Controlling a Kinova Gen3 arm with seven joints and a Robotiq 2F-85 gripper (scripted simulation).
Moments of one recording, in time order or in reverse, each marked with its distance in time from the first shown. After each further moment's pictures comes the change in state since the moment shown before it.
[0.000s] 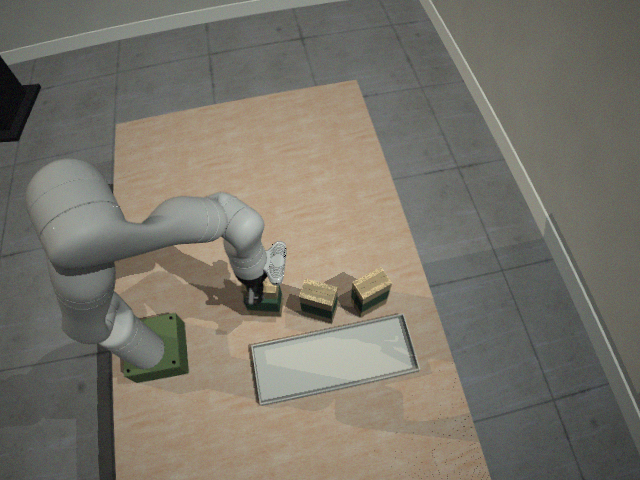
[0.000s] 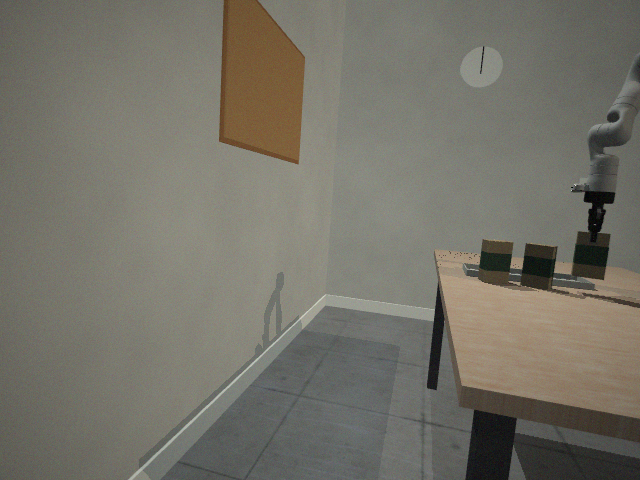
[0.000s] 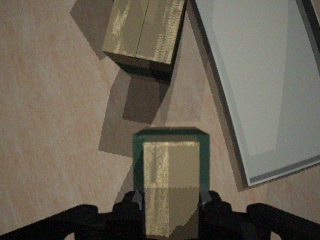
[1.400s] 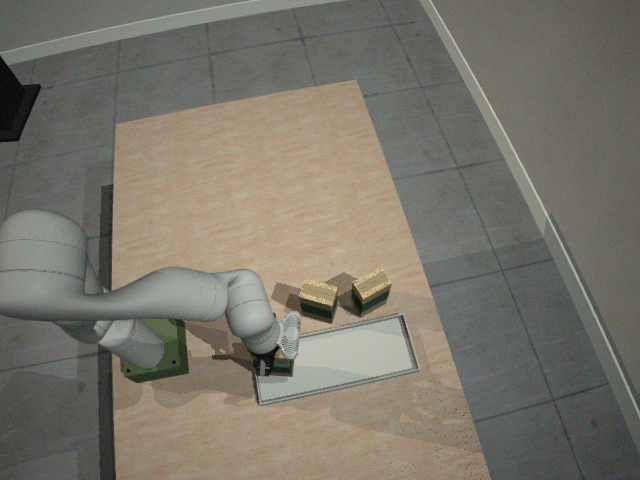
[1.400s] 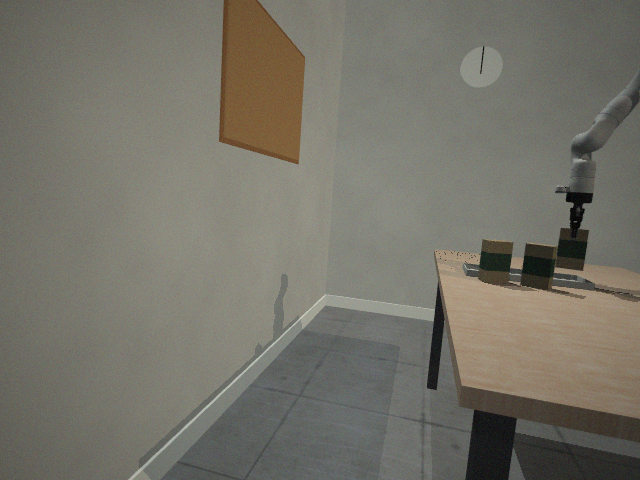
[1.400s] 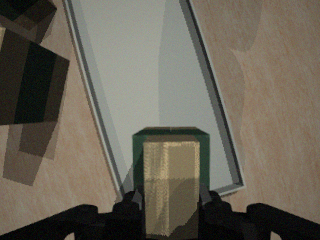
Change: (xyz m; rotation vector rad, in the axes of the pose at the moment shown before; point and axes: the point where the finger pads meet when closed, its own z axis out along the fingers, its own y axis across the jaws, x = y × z) arm 0.041 0.147 0.000 -0.001 0.001 0.006
